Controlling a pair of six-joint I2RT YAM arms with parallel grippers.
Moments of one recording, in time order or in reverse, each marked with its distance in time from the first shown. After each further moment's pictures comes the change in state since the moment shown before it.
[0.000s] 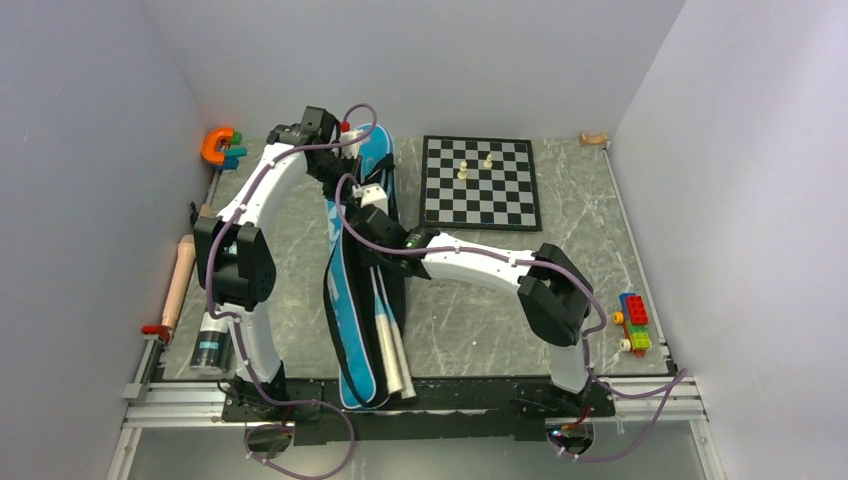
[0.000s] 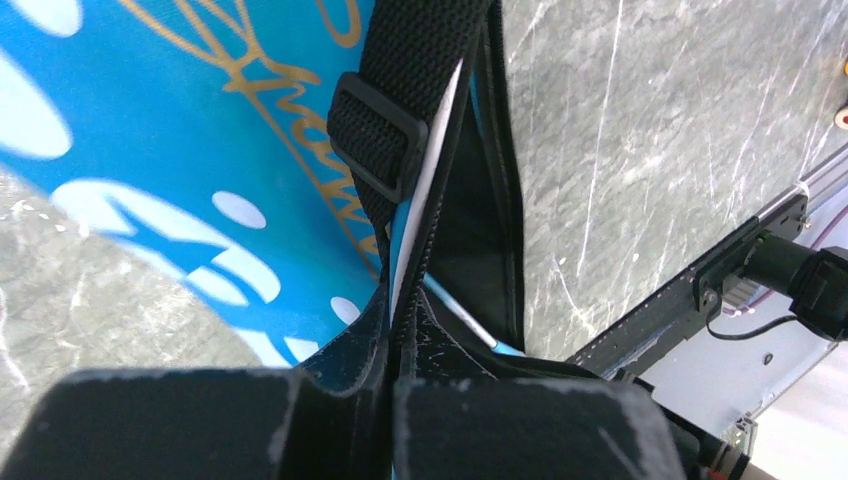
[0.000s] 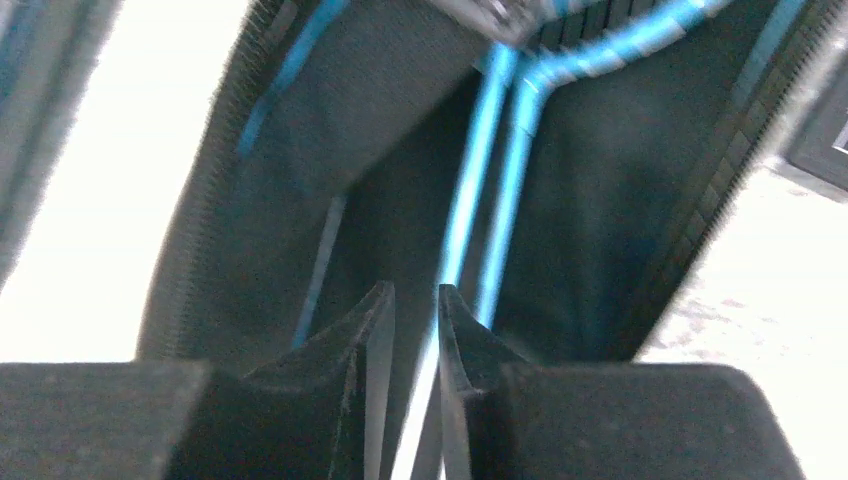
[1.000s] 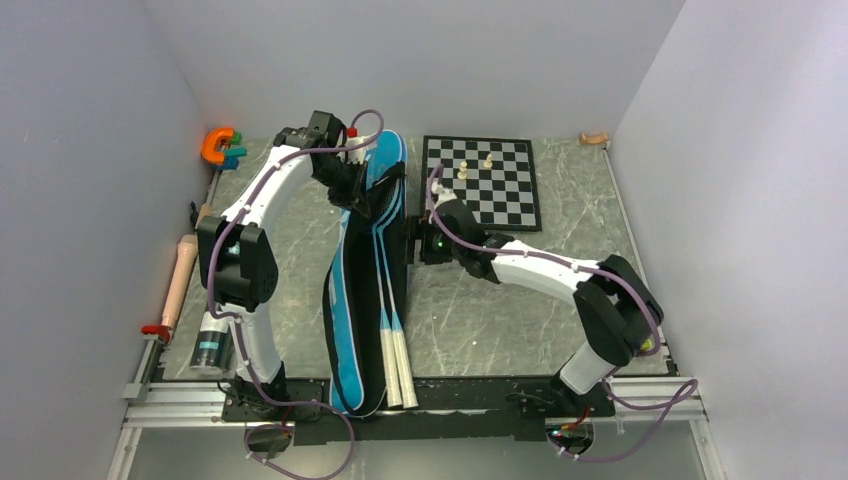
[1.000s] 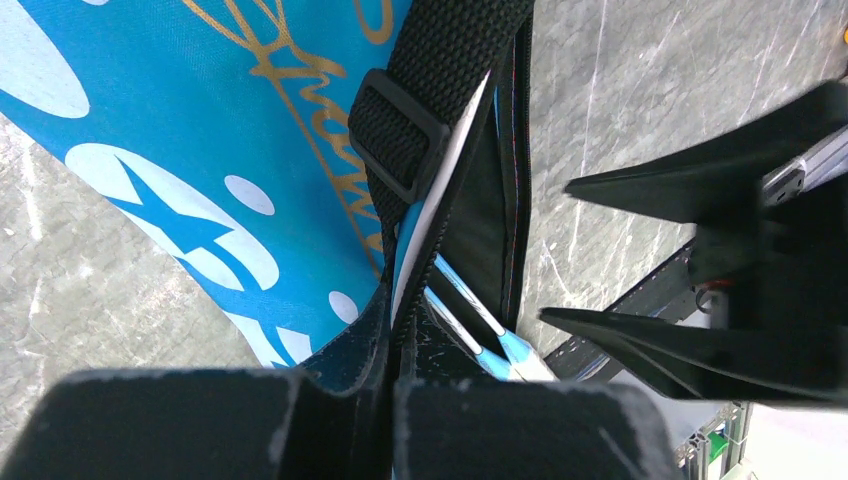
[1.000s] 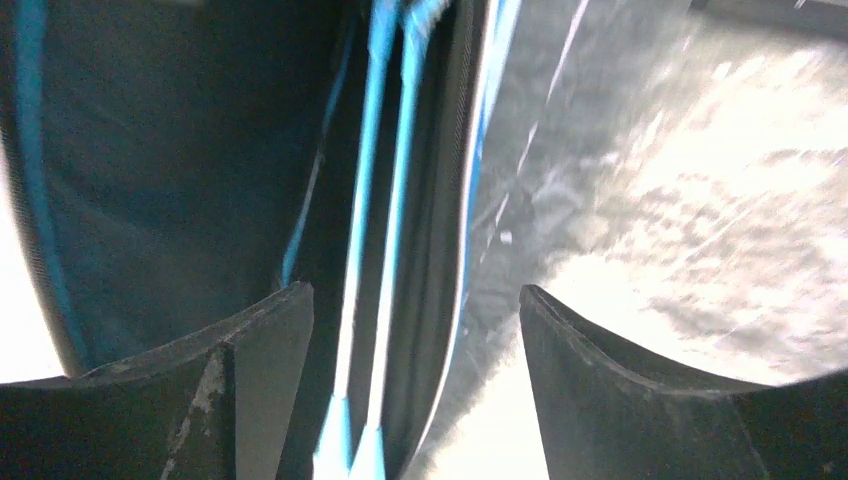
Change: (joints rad) left arm -0.030 0.000 -0.024 -0.018 0.019 0.008; right arm -0.280 -0.350 -0.500 0.303 -0.412 0.115
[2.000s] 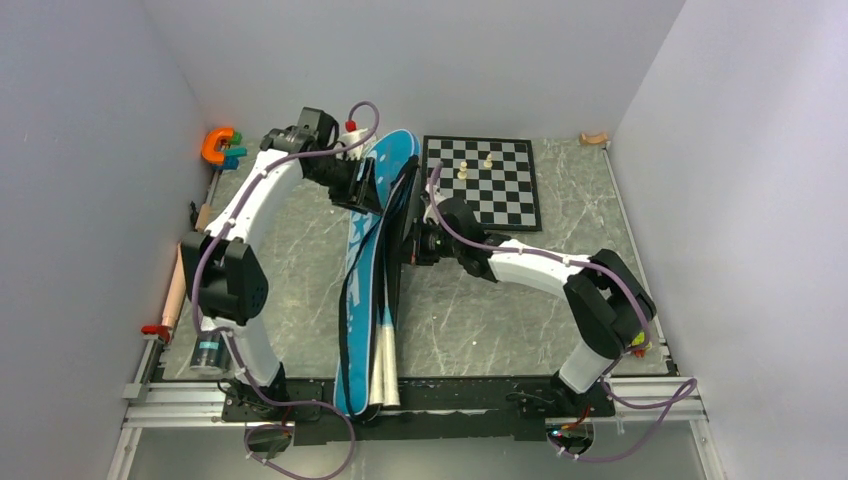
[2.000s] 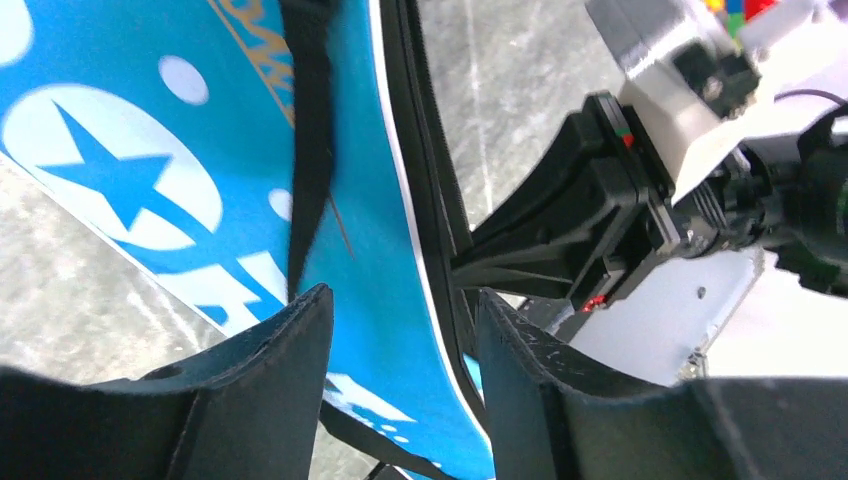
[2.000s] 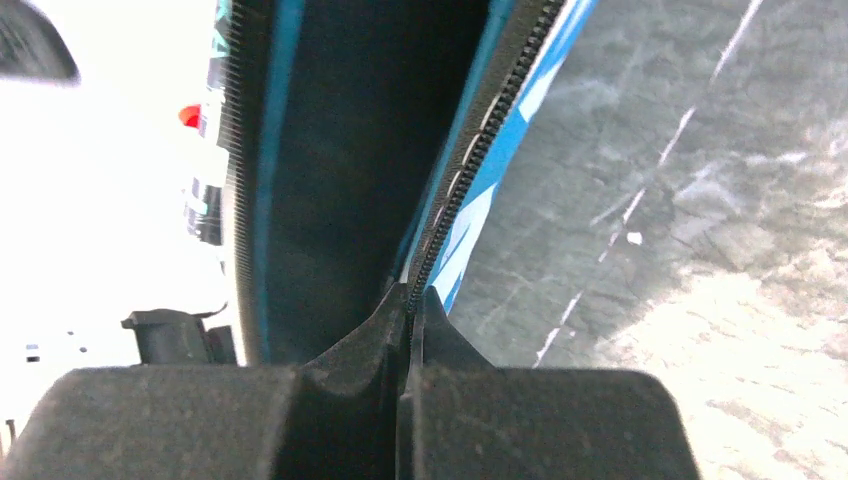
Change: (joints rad) left arm 0.002 -0.083 -0.021 0.003 0.142 0.004; right arm -0.021 0.084 -0.044 0.154 -0.286 0.129
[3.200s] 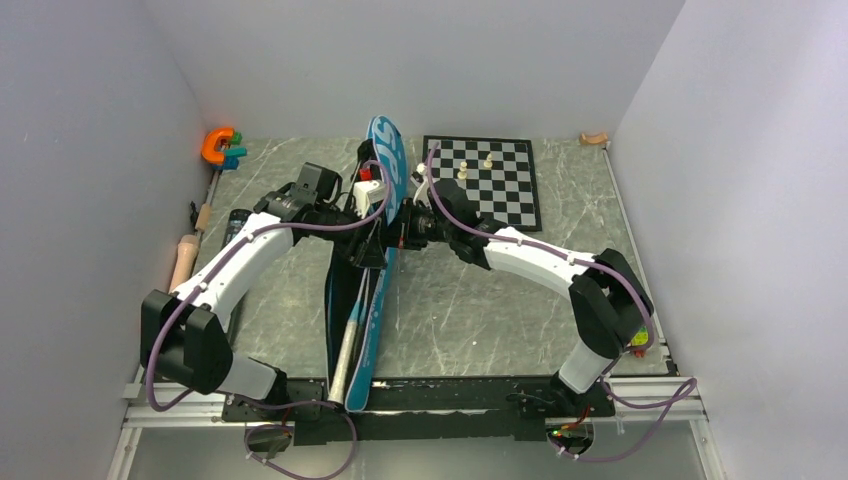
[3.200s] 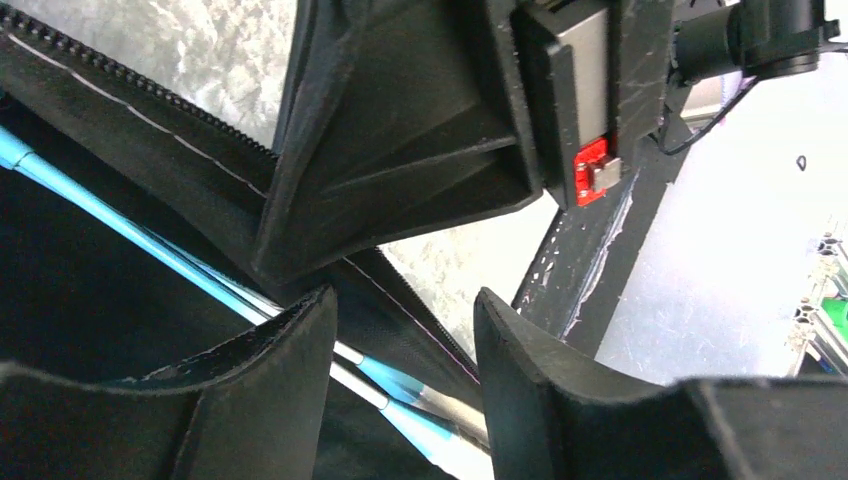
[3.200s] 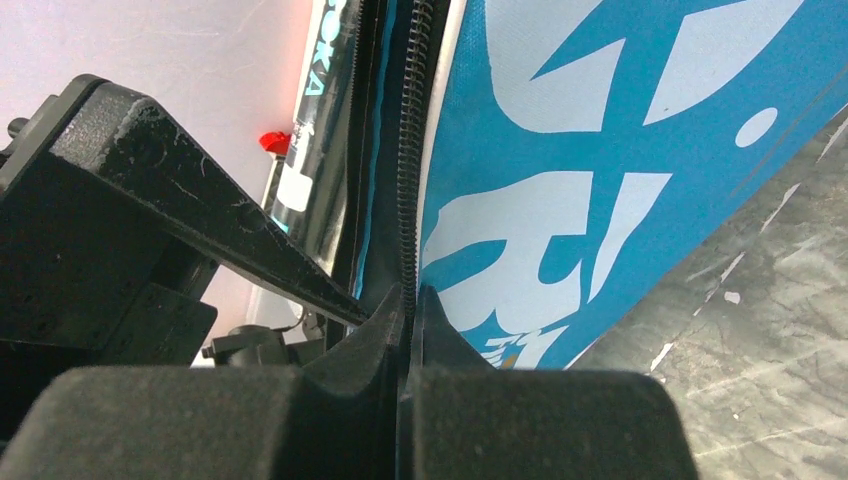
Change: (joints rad) left arm -0.115 -0.437 -0.601 0.301 0.119 0.197; right arm 0.029 -0.003 0.176 -0.078 -0.014 0.063
